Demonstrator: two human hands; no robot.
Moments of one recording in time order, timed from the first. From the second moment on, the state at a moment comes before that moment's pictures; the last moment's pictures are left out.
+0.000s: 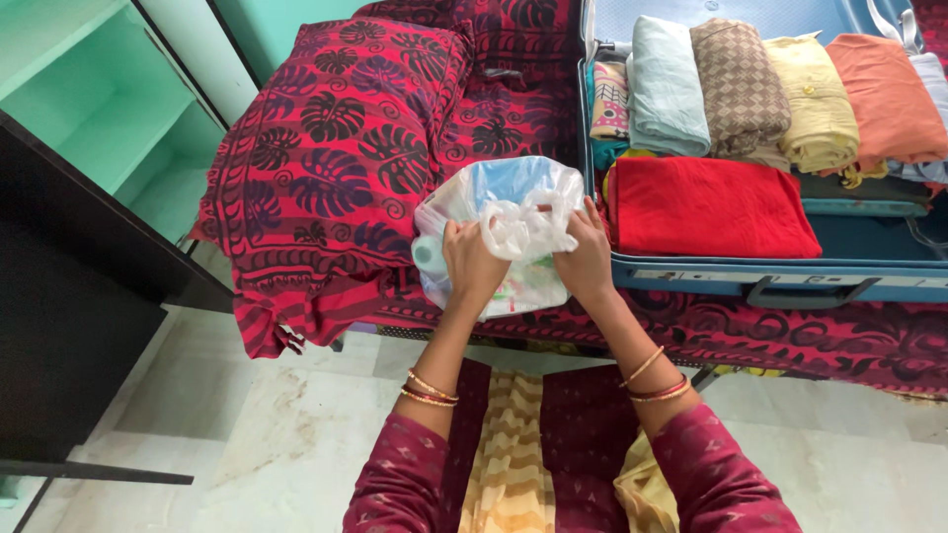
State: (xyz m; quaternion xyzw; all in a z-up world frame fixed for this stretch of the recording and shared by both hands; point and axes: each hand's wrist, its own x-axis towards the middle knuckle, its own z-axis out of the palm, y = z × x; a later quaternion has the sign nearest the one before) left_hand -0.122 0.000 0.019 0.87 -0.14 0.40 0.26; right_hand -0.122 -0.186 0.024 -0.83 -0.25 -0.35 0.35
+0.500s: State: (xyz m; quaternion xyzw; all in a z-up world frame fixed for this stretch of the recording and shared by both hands) left_hand -0.174 0.002 0.050 0.80 -0.27 0.45 0.29; right_hand -0.155 -0.208 -0.003 -0.69 -0.27 -0.25 0.62
